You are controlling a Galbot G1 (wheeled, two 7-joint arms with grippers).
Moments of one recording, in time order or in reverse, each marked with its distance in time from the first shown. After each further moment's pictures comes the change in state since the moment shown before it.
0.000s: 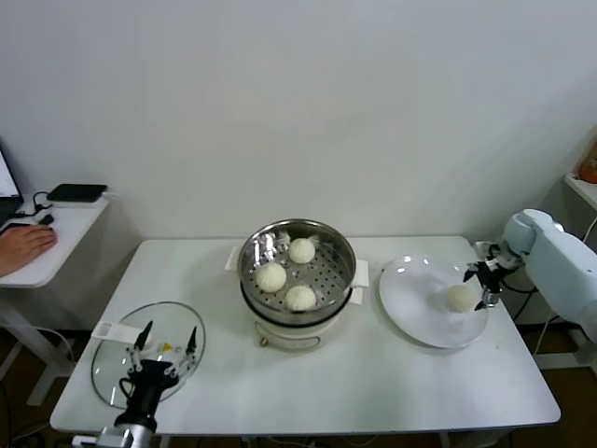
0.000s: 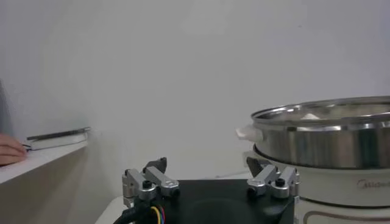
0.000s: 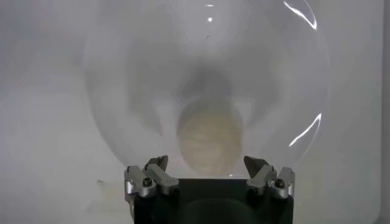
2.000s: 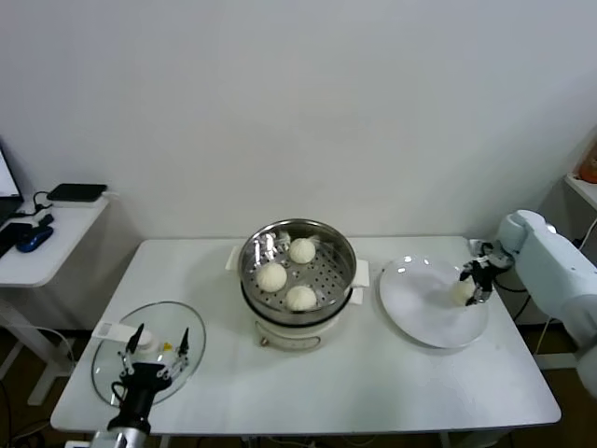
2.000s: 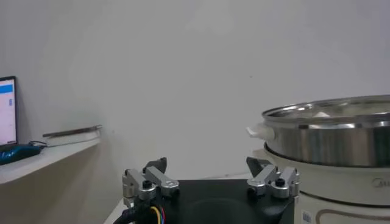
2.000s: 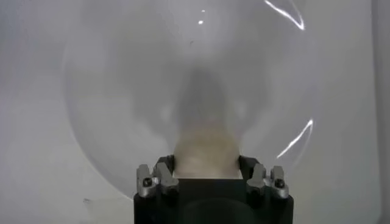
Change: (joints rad) left arm 0.010 -0.016 -0.027 0.002 -0.005 -0.013 -0.004; right arm 0.008 0.059 0.081 -0.078 -0.057 -0.011 -0.007
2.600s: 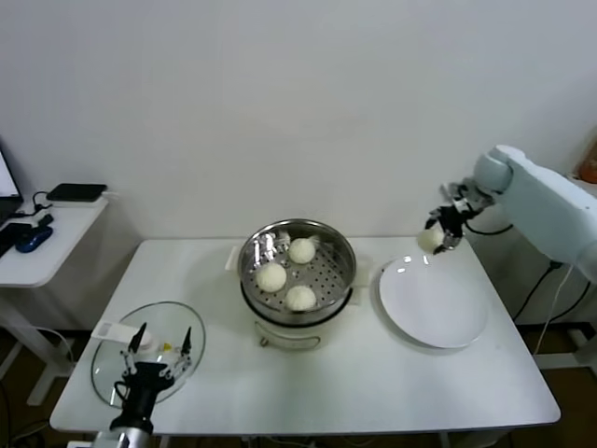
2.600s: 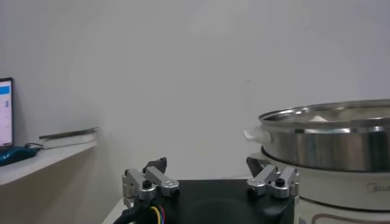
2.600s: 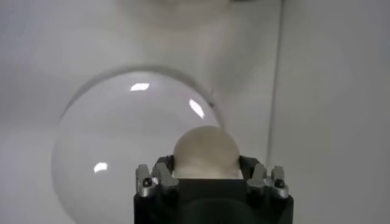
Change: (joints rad) left arm 0.000 -0.002 0.011 -0.004 0.001 -0.007 0.000; right arm 0.360 -0.024 -0.473 0.299 0.426 -0.112 -0.034
